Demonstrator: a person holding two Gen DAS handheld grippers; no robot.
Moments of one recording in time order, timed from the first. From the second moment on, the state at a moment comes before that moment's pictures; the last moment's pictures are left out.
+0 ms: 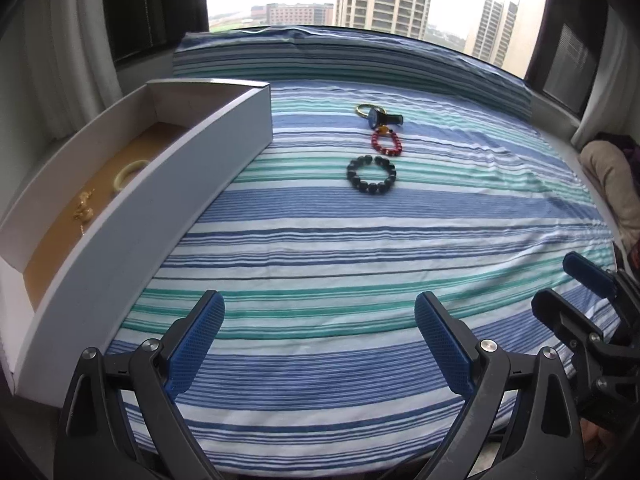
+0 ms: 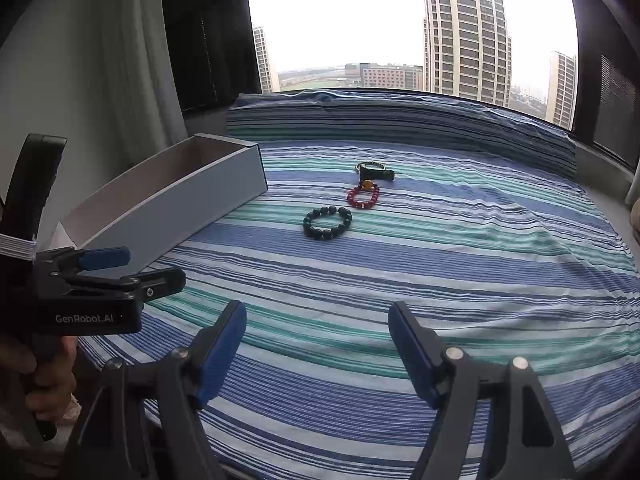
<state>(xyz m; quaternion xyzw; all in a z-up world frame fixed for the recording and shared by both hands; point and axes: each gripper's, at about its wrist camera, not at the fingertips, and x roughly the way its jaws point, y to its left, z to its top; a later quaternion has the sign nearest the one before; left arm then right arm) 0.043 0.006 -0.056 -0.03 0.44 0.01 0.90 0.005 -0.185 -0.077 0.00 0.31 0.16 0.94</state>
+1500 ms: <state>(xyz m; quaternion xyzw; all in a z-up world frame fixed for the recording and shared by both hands) 0.277 -0.023 -0.147 -0.04 0.50 0.01 0.86 0.132 -0.261 -0.077 0.04 0.36 0.18 0.92</state>
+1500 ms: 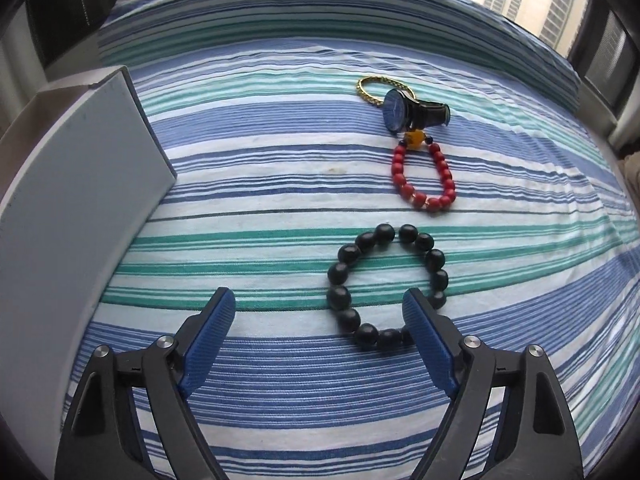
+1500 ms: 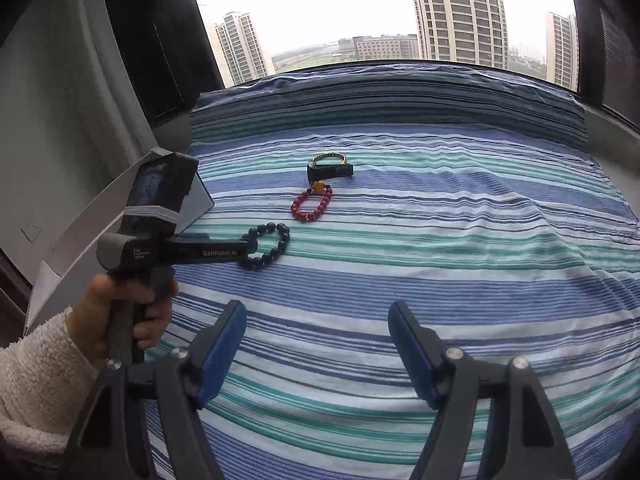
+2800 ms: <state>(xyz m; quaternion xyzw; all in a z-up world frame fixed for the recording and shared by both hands) 0.263 0.032 -0.132 -0.07 0.50 0.00 0.86 0.405 -0.140 -0.106 -0.13 0.51 0.26 0.81</state>
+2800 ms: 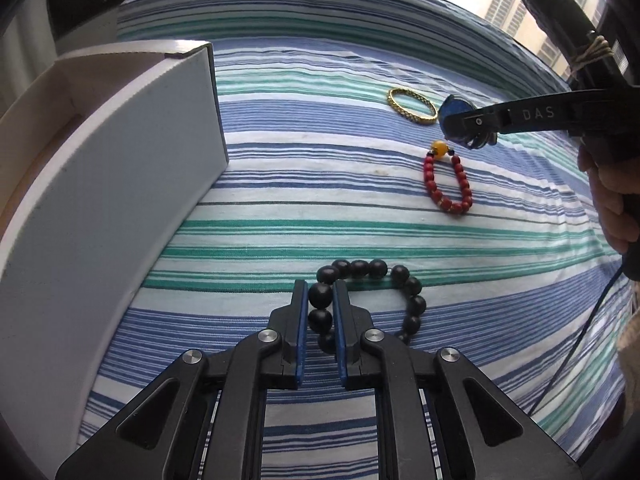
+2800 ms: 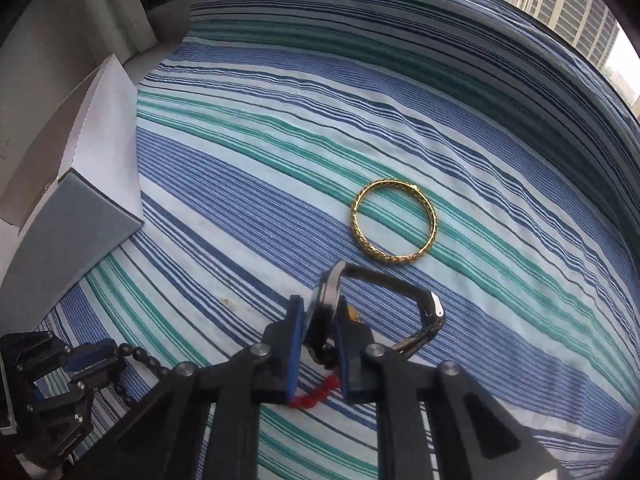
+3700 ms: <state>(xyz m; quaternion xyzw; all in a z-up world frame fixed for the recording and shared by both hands) 0.182 0.087 0.015 -0.11 0.42 -0.01 0.90 0.267 -0.111 -0.008 -0.09 0.41 0.35 0.84</state>
